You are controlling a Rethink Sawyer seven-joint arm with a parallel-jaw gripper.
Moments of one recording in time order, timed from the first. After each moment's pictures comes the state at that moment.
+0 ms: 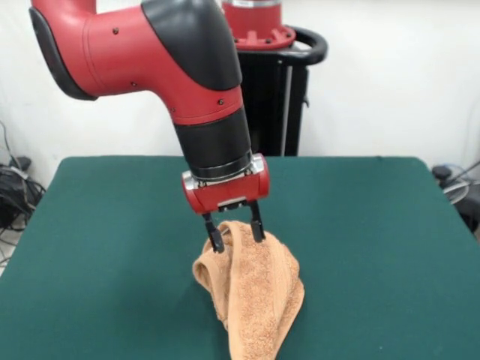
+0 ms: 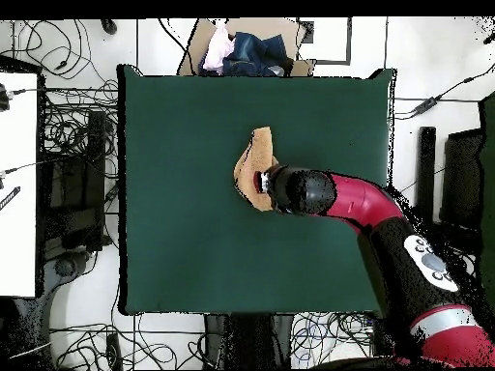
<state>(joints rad) -0.71 -0.56 0.48 1.70 -0.28 0.51 1.38</state>
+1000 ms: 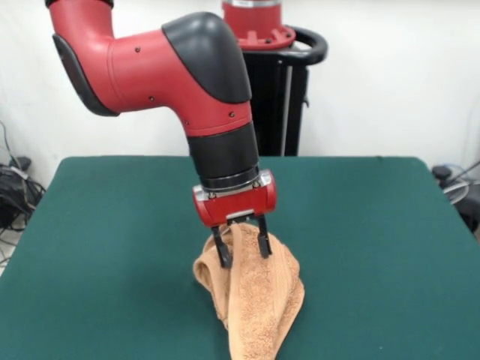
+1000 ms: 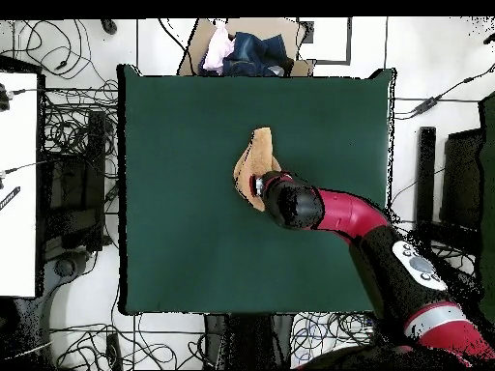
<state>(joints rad) -0.72 -0.51 0.48 1.76 -0.32 0.29 1.38</state>
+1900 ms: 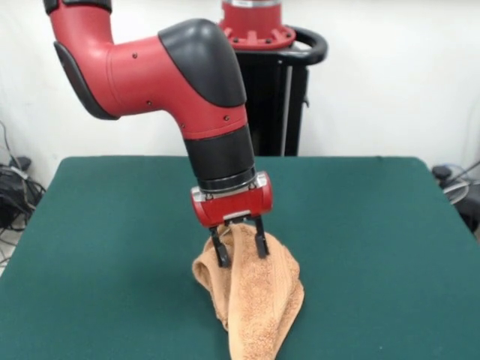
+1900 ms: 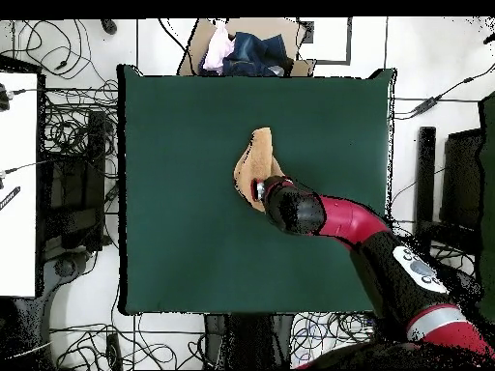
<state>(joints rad) -0.74 -0.49 0.47 1.78 -0.32 0.24 1.38</state>
